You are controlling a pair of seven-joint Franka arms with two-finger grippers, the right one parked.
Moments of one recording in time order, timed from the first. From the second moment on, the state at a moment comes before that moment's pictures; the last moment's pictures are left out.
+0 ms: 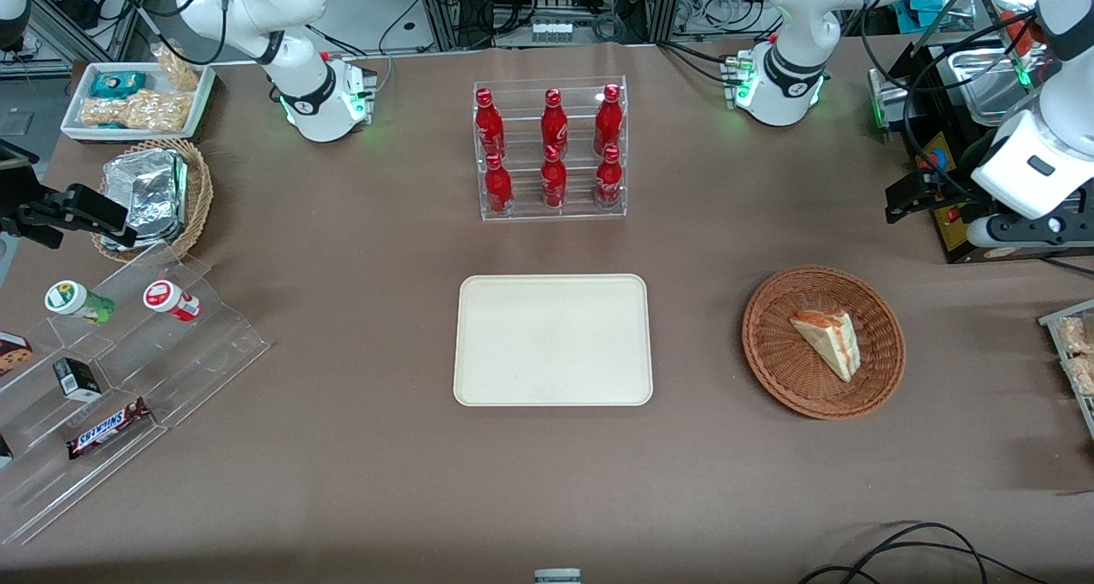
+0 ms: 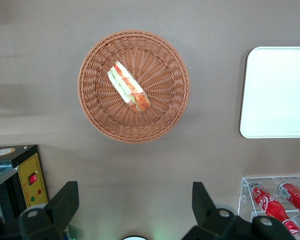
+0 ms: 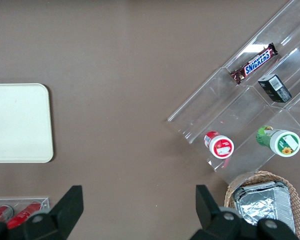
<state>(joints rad) 0.01 -0.01 -0.09 -1.61 -0.02 1.53 -0.07</state>
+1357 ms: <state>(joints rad) 0.02 0.08 -0.08 -1.92 0.01 1.88 -0.07</state>
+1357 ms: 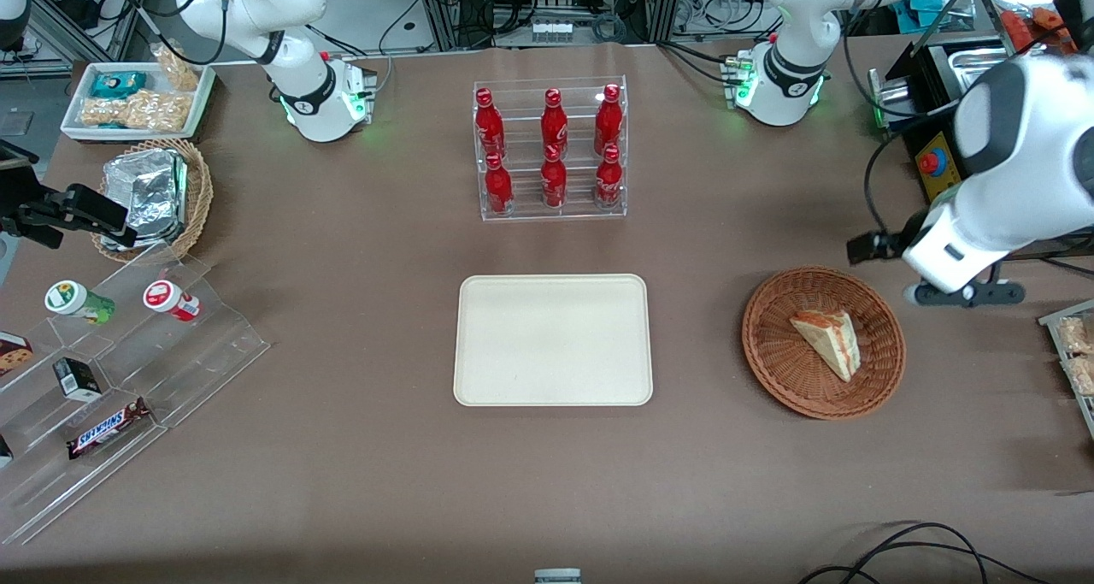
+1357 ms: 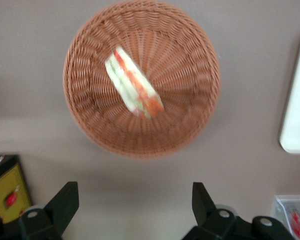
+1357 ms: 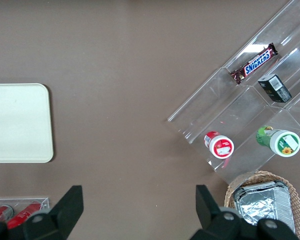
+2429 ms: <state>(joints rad) 0.05 0.37 -0.08 -2.05 0.01 2.35 -0.96</state>
